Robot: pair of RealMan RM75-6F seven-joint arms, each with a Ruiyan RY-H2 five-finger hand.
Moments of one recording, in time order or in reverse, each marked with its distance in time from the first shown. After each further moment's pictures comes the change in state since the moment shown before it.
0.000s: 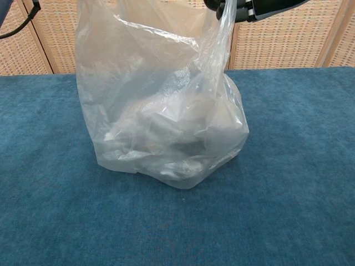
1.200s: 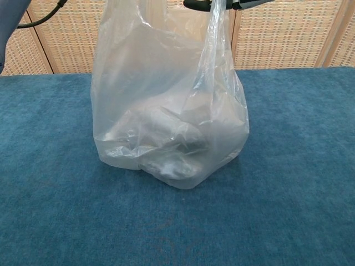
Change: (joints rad) left arm -0.063 0.067 -0.012 -0.261 0.015 -0.062 0.278; right arm -0.219 -0.043 0.389 -0.135 0.357 -0.174 -0.474
